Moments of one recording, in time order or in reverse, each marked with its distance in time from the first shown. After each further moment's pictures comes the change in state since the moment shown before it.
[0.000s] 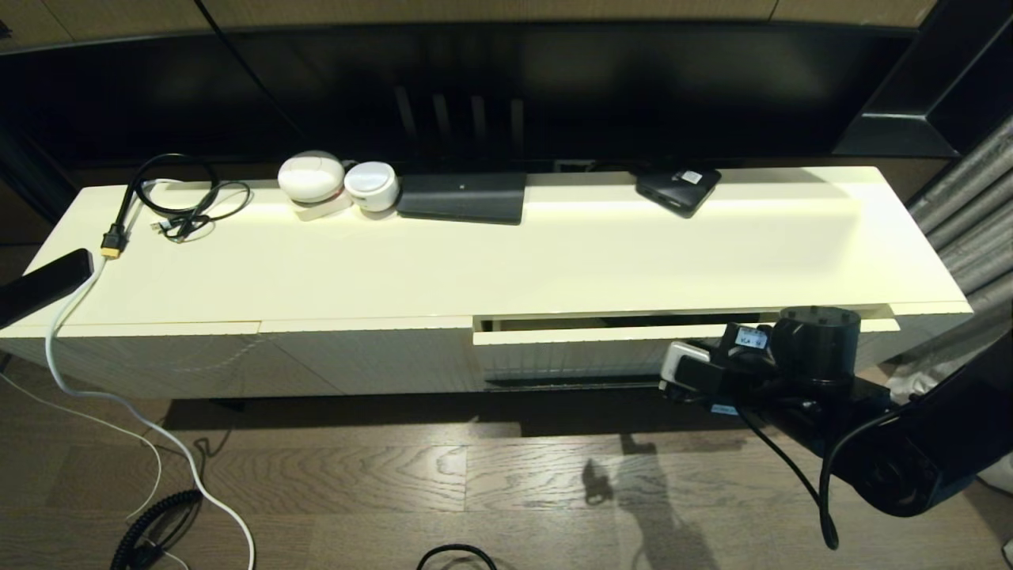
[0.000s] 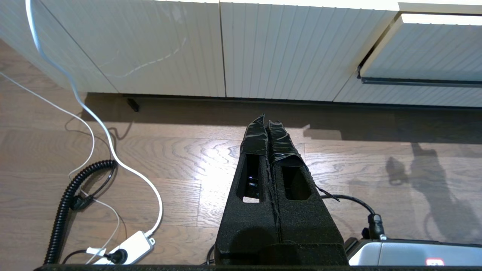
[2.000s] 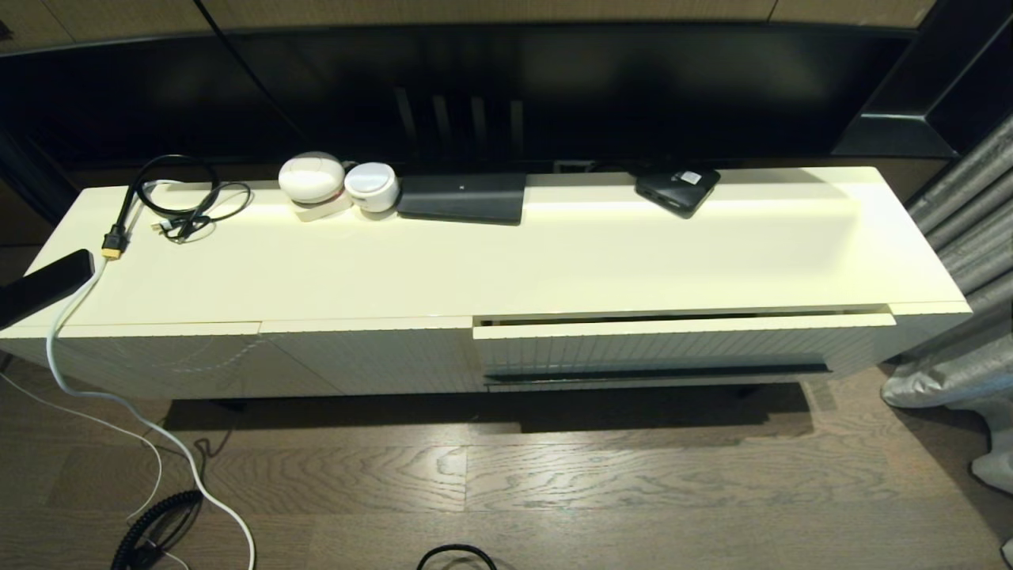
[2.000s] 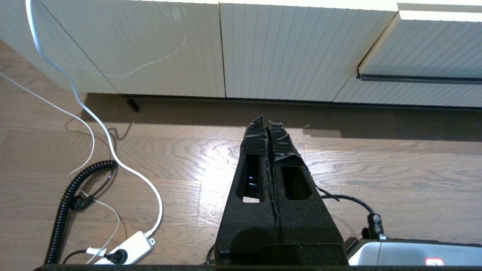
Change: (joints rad) left arm 0.000 0.000 0.000 0.000 0.000 0.000; right arm 0.032 -1.381 0.212 1.525 -0.032 0.167
